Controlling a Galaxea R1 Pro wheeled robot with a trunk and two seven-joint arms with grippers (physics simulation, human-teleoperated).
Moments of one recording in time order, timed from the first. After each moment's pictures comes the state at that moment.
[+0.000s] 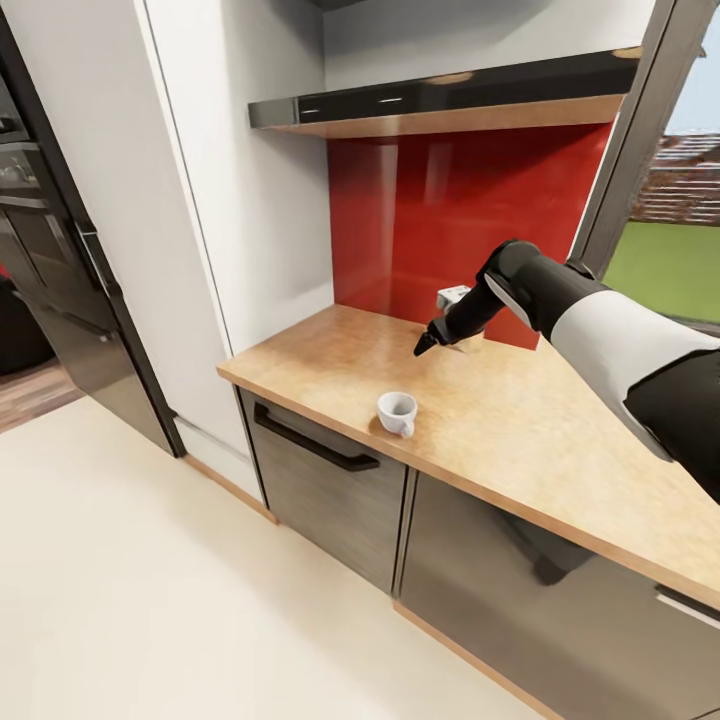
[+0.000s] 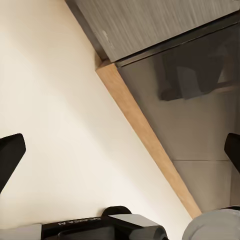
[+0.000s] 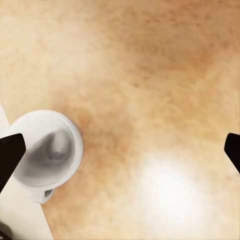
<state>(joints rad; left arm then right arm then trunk) -0.18 0.34 0.16 -0.03 0.56 -0.16 -1.24 -1.73 -0.06 0.83 -0.29 -0.21 1.00 0.82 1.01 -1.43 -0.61</state>
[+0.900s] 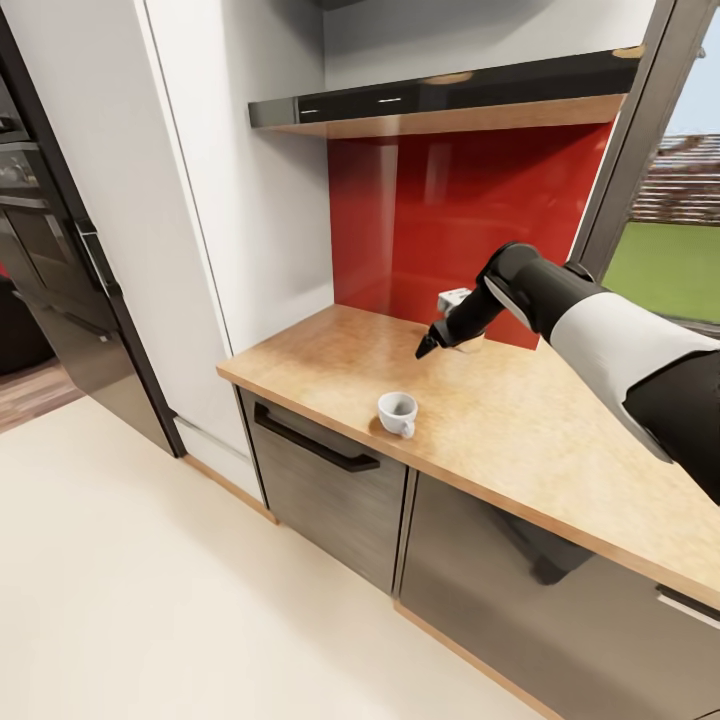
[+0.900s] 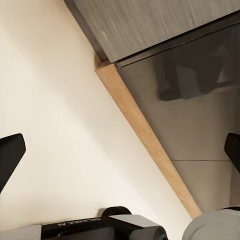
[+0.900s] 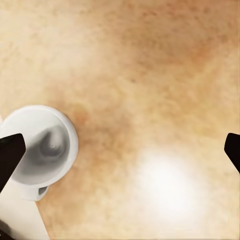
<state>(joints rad) -0.18 0.34 0.16 -0.03 0.55 -0.16 -1.24 -1.73 -0.06 0.84 -0.29 -0.21 1.00 0.82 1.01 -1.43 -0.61</state>
